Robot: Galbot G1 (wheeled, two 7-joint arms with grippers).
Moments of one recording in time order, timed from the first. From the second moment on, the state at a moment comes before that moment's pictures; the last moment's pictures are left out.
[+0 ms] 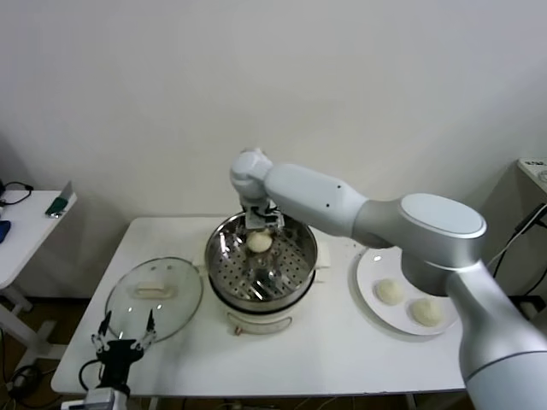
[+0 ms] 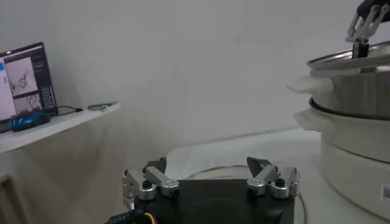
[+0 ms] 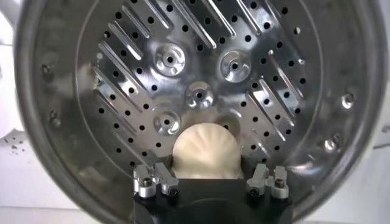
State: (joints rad) left arm 1.64 -1.50 -0.77 -1.89 0.03 -0.09 -0.01; right arm 0.36 1.55 -1.08 0.86 -0.54 0.67 -1.19
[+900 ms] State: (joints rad) left arm 1.67 -1.51 -0.75 -1.92 0.05 -0.09 -0.02; right arm 0.59 1.33 -1.20 1.06 -0.19 0.48 -1.18
